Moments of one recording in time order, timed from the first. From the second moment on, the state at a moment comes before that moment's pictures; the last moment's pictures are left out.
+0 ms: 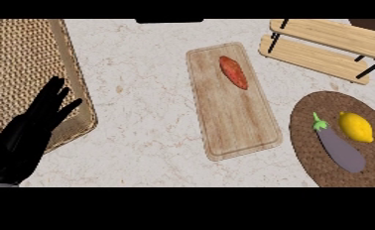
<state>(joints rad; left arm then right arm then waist) 0.07 0.44 -0.08 -1.90 0.35 0.19 0.36 -0.18 -1.18 0.05 -1.20 -0.12 0.51 -0.31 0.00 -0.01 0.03</state>
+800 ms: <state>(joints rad) 0.10 0.36 -0.14 -1.70 0.30 0.20 0.38 -0.21 -1.07 0.20 -1.25 0.11 0.39 -0.10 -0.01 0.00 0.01</state>
